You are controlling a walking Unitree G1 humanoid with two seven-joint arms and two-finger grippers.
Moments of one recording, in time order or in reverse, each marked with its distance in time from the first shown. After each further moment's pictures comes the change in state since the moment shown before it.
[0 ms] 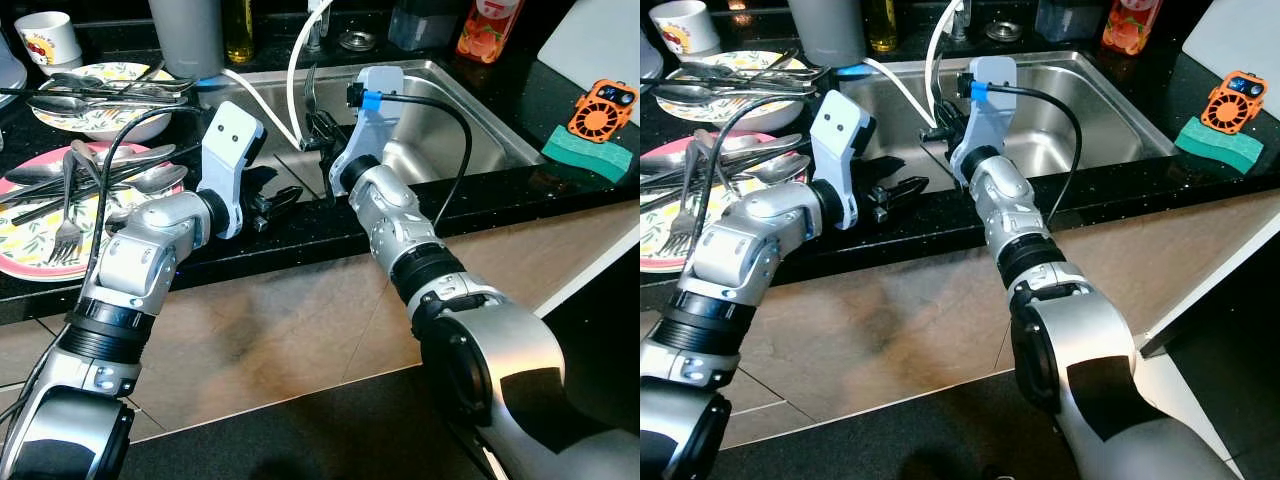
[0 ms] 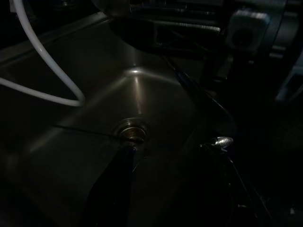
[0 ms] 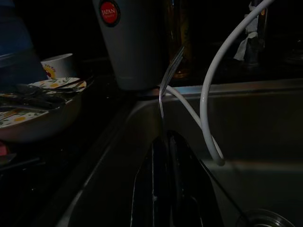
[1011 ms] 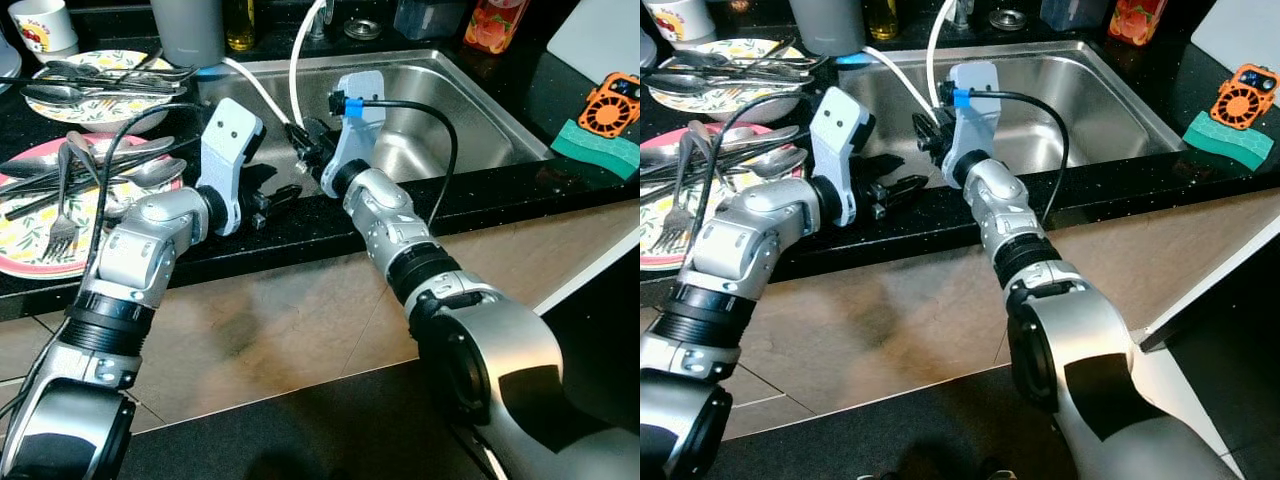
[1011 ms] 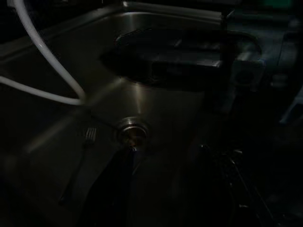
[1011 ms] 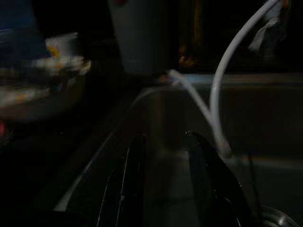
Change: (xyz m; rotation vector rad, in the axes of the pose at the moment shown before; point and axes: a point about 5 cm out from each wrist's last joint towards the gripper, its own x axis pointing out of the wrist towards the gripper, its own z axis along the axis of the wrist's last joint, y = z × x) left arm 0.000 0.010 0.009 0.014 -0.024 0.029; right arm 0.003 0.002 0.005 -0.031 0.012 0.038
